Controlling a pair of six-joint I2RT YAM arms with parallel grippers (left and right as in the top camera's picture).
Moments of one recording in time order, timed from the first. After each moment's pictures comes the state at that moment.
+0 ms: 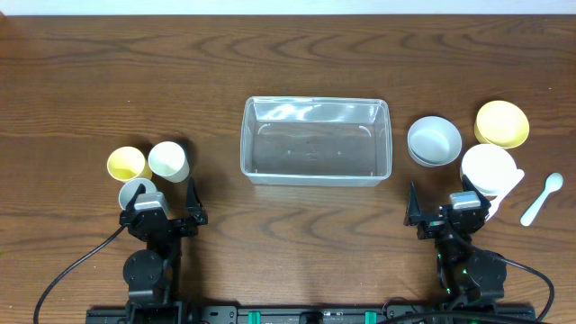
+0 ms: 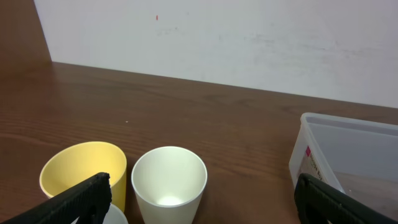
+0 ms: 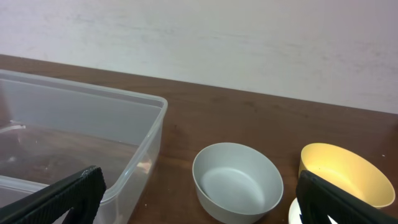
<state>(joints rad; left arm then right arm) 0.03 0.01 0.02 -0.11 -0.05 -0.12 0.07 0.01 0.01 -0.07 -0.04 -0.06</state>
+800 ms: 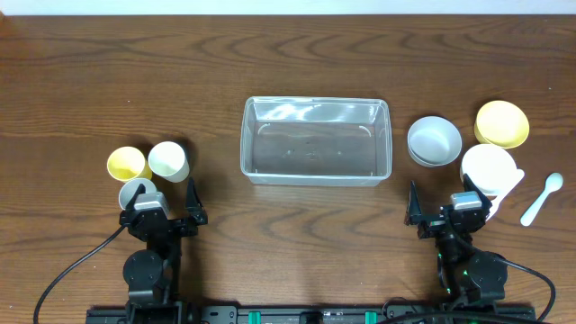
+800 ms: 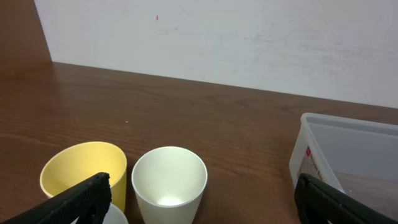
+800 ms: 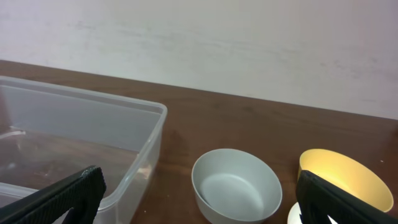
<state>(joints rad) 0.03 0.01 0.02 -0.11 -0.05 -0.12 0.07 0.01 0.01 -0.05 -0.04 -0.06</state>
